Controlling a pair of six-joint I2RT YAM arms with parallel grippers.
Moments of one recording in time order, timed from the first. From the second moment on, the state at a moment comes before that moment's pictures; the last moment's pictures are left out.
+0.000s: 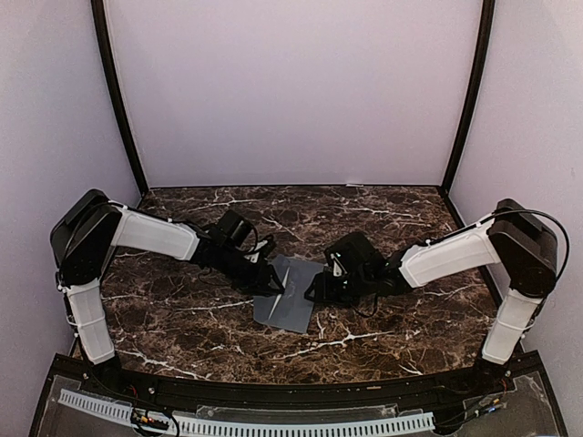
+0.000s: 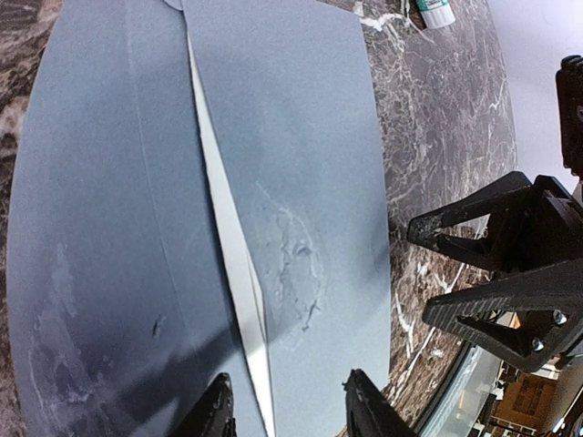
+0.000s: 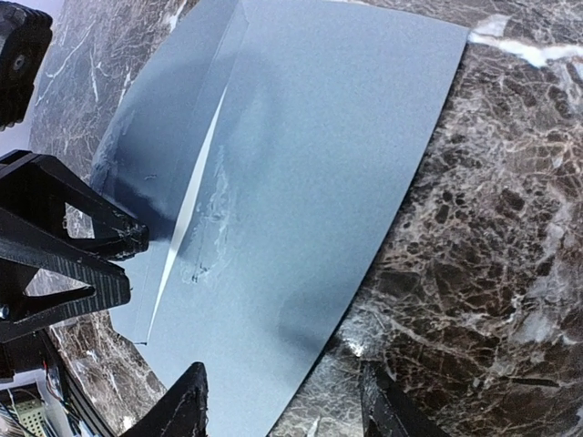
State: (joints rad) left arm -0.70 1.90 1.09 -0.21 0.54 -0.54; right arm 0.92 1.77 0.89 0.02 -0.13 0.85
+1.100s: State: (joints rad) left arm -0.71 1.89 1.09 -0.12 0.54 -0.55; right arm 0.93 1.77 0.91 0.07 -0.09 0.84
